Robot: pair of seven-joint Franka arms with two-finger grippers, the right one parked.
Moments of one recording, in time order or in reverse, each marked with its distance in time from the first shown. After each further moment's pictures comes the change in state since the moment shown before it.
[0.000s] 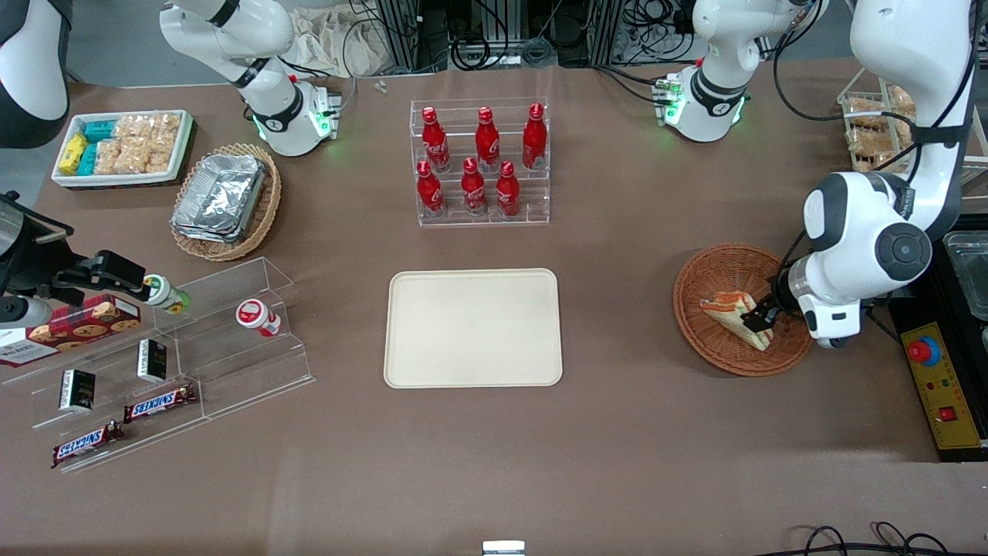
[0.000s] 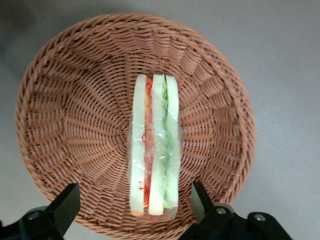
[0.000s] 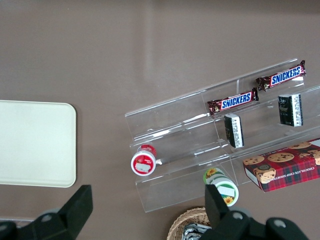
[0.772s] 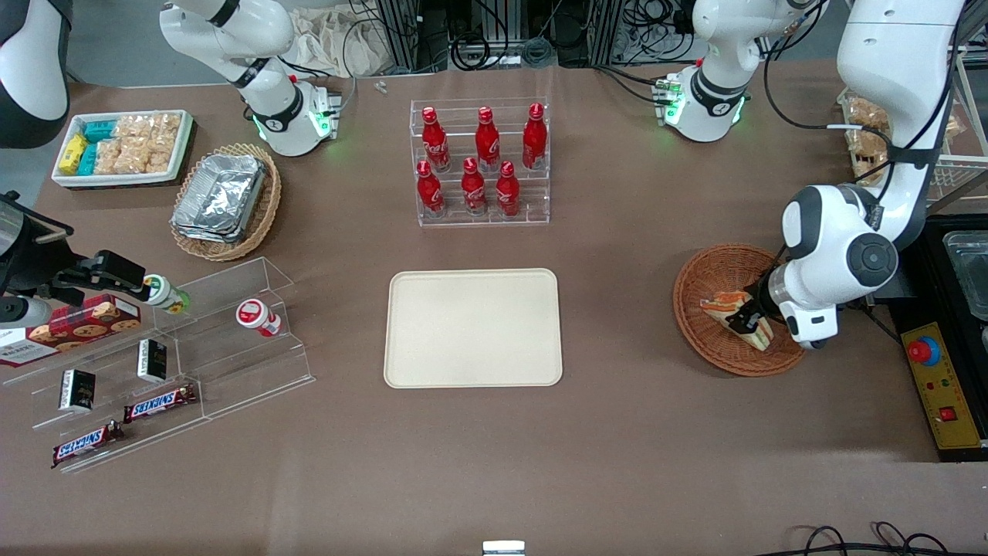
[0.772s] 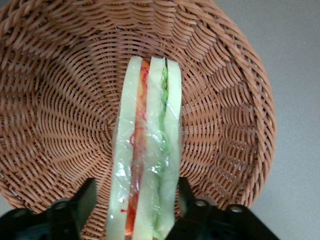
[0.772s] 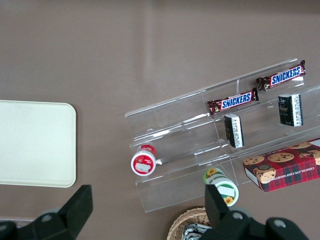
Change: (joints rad) arm -0.012 0.054 -0.003 -0.055 -0.008 0.110 -0.067
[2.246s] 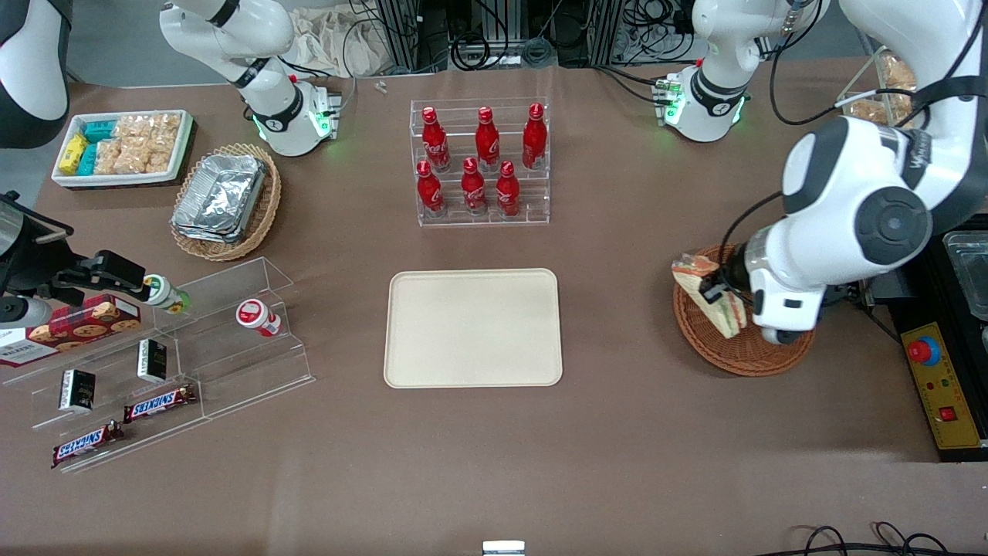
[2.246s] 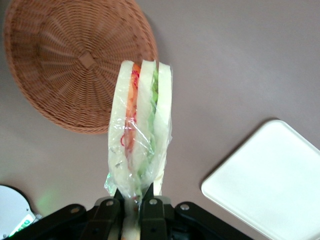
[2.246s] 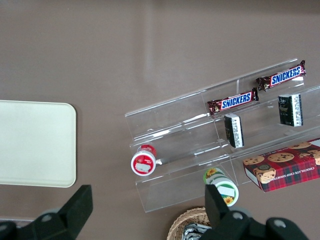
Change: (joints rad) arm -0.057 -0.028 -0.227 0.529 -0.019 -0.640 0.061
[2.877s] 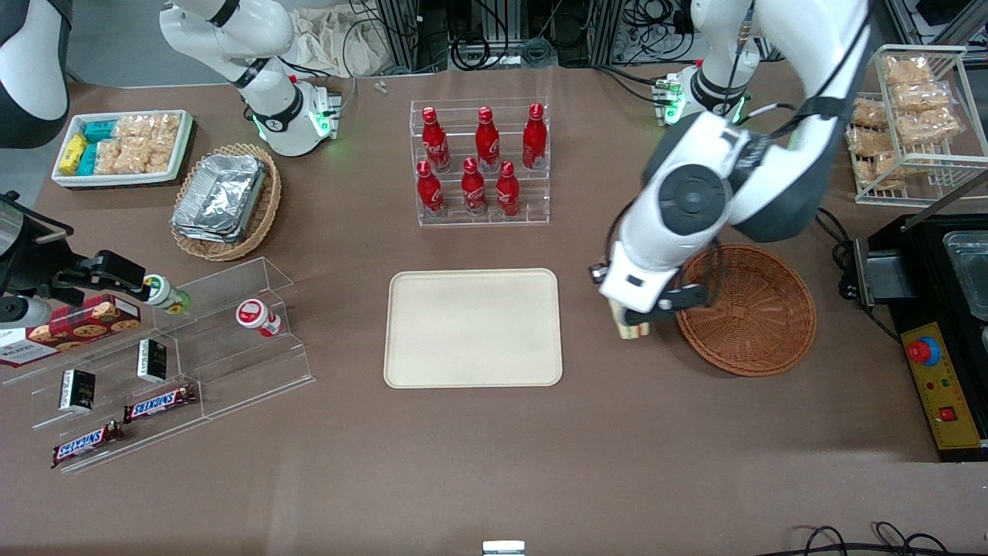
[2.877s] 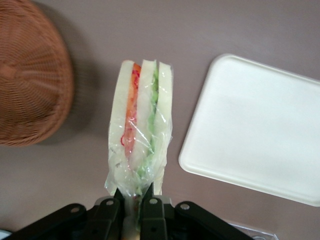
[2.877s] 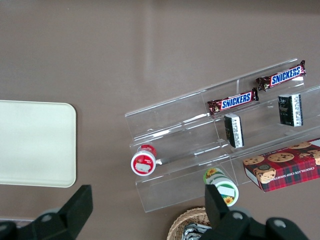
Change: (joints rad) arm -0.270 0.119 -0.009 0.059 0.104 0.099 0.079
